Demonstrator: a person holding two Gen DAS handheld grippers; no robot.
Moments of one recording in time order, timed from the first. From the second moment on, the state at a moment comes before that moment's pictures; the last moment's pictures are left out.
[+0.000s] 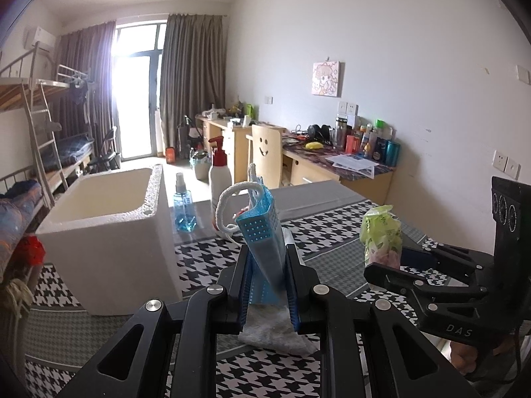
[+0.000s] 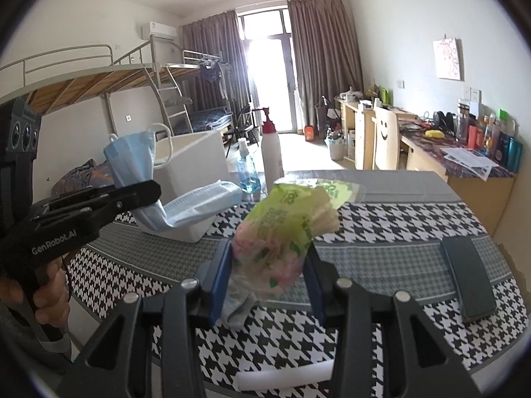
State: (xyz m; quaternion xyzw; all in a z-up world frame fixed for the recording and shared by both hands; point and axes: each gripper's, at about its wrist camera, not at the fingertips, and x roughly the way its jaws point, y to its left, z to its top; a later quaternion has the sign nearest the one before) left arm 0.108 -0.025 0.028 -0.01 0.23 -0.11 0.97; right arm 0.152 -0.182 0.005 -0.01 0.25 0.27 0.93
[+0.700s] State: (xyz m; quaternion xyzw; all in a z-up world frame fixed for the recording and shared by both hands) left arm 0.123 -0.015 0.042 0.00 0.22 -0.08 0.97; right arm 0.170 -0.167 0.024 -0.02 0.22 0.28 0.93
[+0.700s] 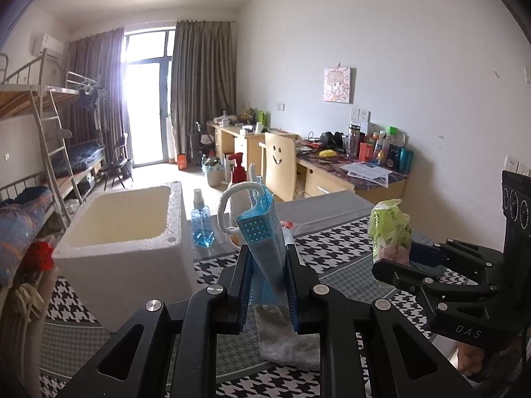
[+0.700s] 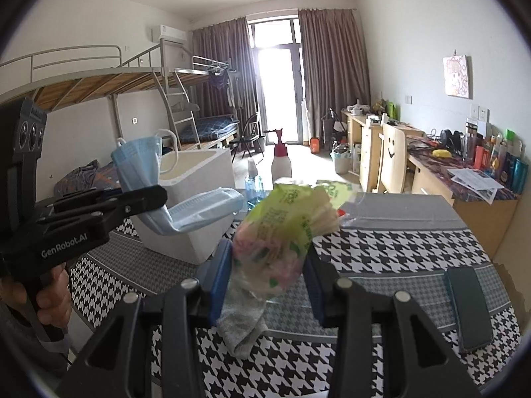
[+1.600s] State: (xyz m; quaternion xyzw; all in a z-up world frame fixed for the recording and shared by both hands) left arm 0.149 0.011 0.068 0.01 0.19 -0.02 0.98; right arm 0.198 -0.138 0.054 -0.03 0.21 0.29 0.93
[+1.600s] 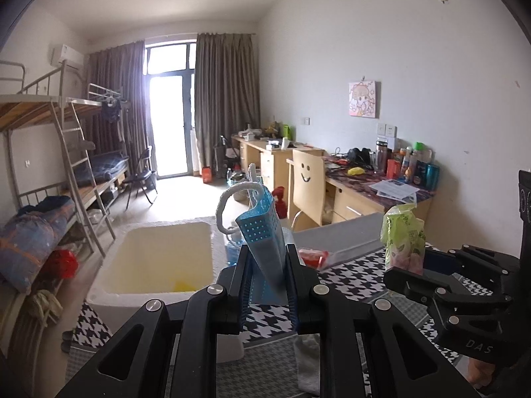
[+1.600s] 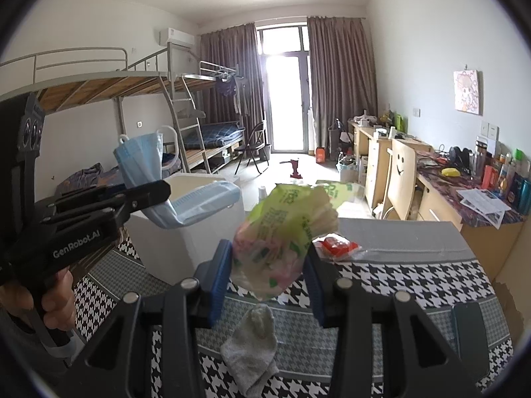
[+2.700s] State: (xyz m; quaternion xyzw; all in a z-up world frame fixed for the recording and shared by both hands) left arm 0.181 0.074 0.085 -0.02 0.18 0.07 0.98; right arm 0.234 -0.067 0.083 -0.08 0.19 0.34 0.92
